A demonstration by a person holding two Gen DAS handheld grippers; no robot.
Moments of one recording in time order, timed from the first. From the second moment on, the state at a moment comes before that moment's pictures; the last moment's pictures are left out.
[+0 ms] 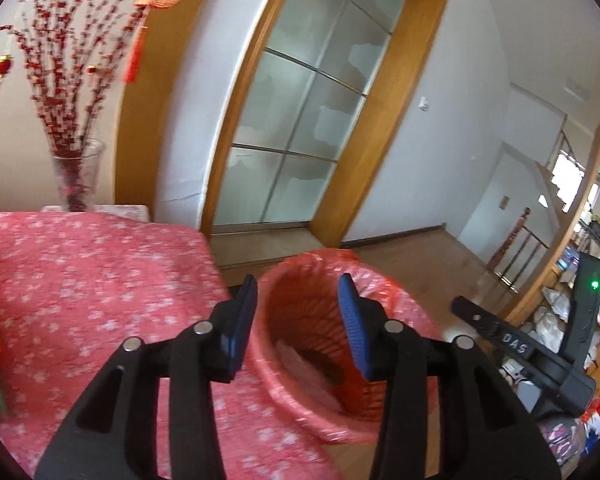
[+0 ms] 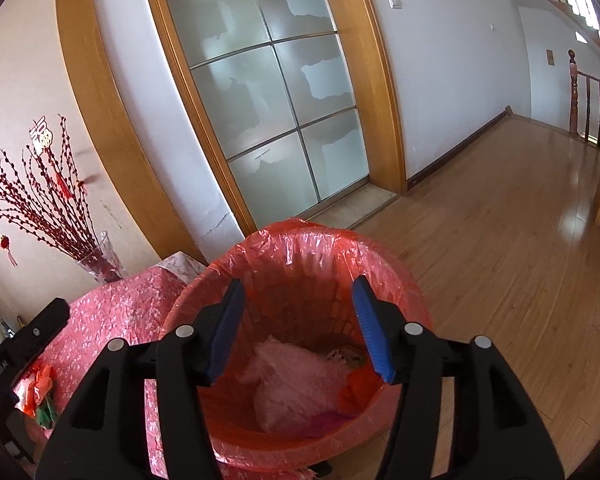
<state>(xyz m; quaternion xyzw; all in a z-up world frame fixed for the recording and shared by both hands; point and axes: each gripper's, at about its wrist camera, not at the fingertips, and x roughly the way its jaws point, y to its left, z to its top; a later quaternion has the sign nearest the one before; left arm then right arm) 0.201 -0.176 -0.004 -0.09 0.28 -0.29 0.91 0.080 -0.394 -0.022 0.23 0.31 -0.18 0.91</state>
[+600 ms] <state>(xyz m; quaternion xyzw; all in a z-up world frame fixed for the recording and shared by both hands) 0.174 -0.007 0.001 -0.06 0.24 -0.11 0.96 0.124 -0.270 -0.015 0.15 0.34 -0.04 0.93</state>
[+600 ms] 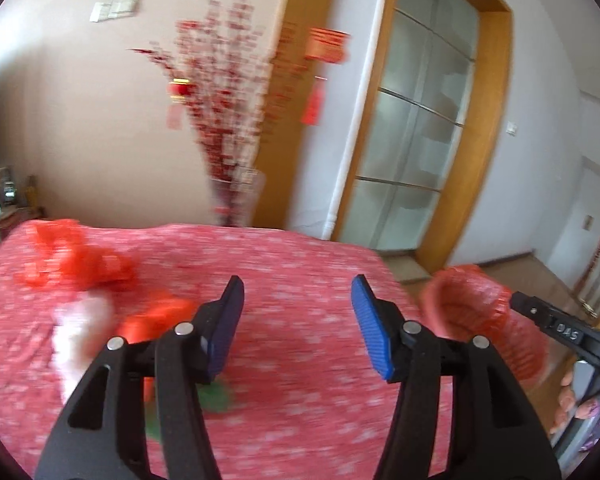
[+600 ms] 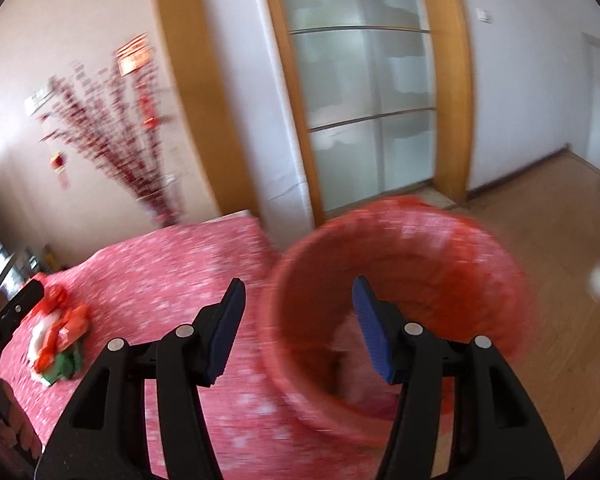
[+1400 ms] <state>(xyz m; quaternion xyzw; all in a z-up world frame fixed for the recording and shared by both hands) 0.148 0.189 -0.032 -0.11 0.27 0.10 0.95 0.188 0.000 -0.026 0.06 0.39 0.23 0.89</state>
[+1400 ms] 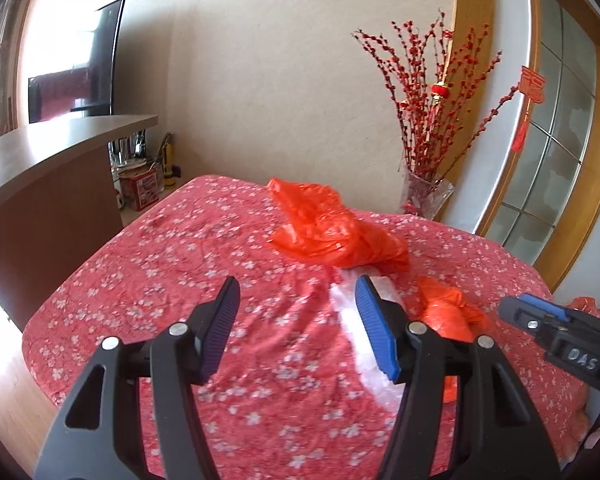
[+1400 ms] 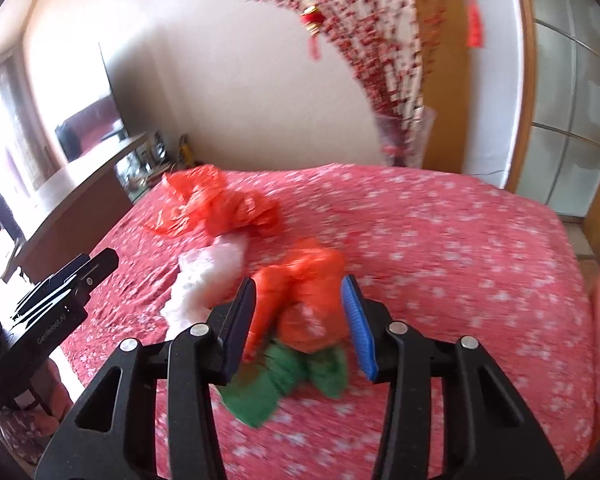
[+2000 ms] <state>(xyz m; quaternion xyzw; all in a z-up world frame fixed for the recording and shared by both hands) 0.148 0.207 -0.047 -0.13 0.29 0.10 0.94 0.205 0.045 -0.064 0.00 0.44 0.24 0.87</state>
